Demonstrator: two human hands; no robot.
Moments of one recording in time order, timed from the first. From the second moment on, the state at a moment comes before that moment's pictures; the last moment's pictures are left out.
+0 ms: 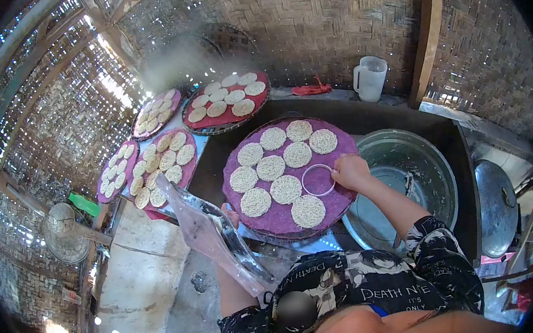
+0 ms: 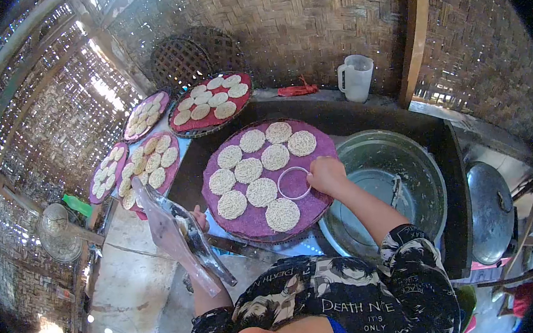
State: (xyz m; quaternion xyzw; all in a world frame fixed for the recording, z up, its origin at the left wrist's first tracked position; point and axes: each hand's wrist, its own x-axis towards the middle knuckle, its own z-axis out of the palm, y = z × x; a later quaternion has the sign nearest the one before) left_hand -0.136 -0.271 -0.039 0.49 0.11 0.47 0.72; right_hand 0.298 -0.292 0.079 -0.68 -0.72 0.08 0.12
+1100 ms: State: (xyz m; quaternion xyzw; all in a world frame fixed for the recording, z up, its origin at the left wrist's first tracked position) left_hand 0.088 -0.214 0.179 0.22 -0.07 0.52 0.82; right_hand 0.336 -0.358 0.154 -0.39 -0.47 0.76 0.25
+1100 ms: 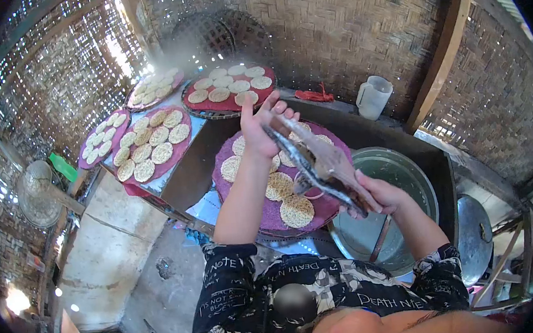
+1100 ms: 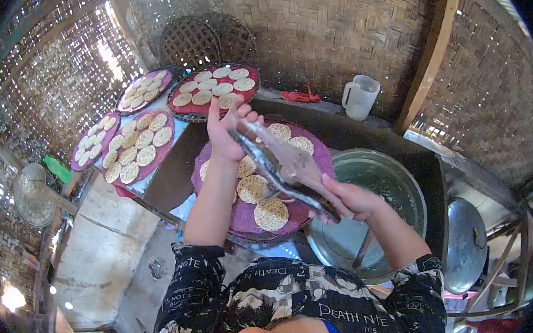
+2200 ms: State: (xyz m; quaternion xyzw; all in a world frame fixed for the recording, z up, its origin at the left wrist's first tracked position) left_hand 0.086 -0.176 0.104 0.12 0.03 0.65 0.75; right_hand 0.323 -0.298 0.141 -0.61 -0.59 0.51 0.16
